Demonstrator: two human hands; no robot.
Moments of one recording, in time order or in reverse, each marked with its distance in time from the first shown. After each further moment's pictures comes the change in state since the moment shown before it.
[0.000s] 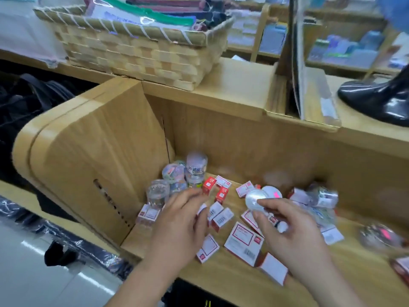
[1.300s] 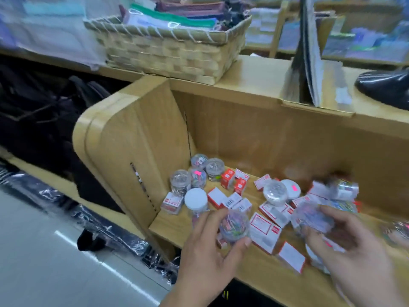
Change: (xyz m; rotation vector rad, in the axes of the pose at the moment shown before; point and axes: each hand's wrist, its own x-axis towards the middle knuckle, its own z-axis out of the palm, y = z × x) left_hand -0.073 0.046 0.004 -0.243 -0.058 -0.282; right_hand -0.054 0.018 -0.039 0.210 0.168 0.221
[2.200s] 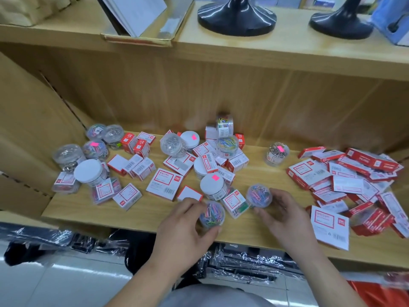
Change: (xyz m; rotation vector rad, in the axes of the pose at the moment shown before) left_hand -0.057 0.046 0.131 0.231 -0.356 0.195; right_hand -0.046 0.141 -0.127 -0.247 -0.006 0.208
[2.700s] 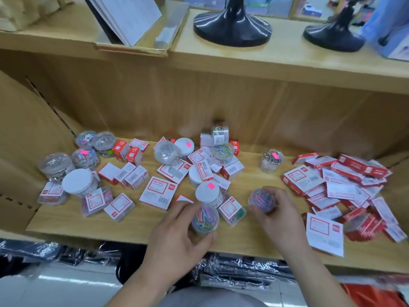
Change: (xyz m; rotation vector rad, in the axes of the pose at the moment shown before) left_hand 0.013 -0.004 -0.010 -0.102 0.001 0.041; right_hand 0.024 -0.012 0.011 -0.084 0.116 -0.034
